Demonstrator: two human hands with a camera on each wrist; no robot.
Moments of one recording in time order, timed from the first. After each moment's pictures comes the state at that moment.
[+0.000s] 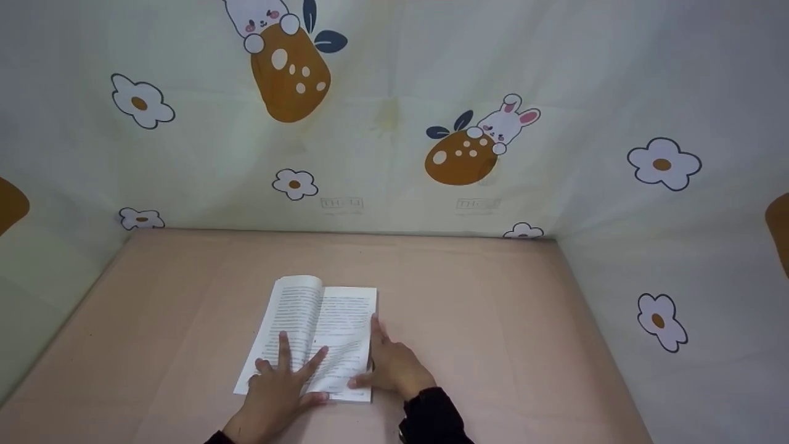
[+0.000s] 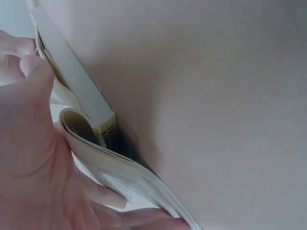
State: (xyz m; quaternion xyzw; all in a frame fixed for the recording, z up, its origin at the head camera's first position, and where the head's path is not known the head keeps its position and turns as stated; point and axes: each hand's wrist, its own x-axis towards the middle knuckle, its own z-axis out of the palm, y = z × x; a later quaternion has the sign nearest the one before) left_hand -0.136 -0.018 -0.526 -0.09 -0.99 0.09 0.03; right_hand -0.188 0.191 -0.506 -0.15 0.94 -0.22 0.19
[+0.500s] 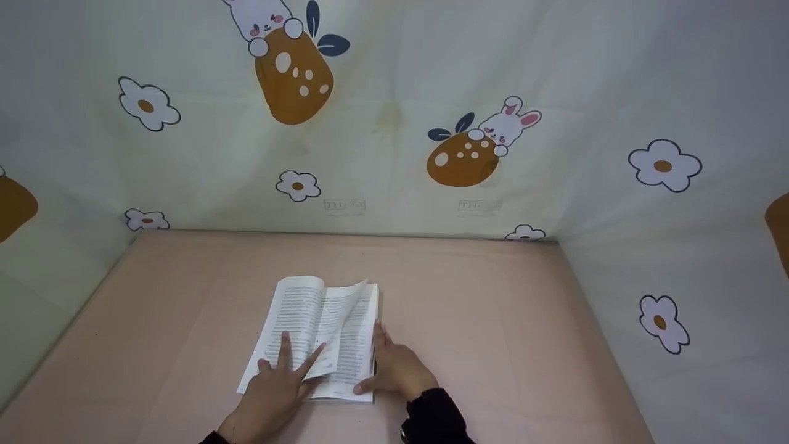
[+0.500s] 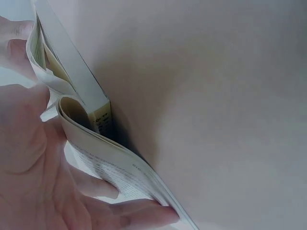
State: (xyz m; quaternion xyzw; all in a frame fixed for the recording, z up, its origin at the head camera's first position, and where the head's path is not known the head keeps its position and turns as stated) left_hand -0.137 -0.027 -0.521 -0.11 -0.99 0.00 0.02; right_hand -0.185 0.192 -0.506 -0.16 0.94 -0.23 0.20
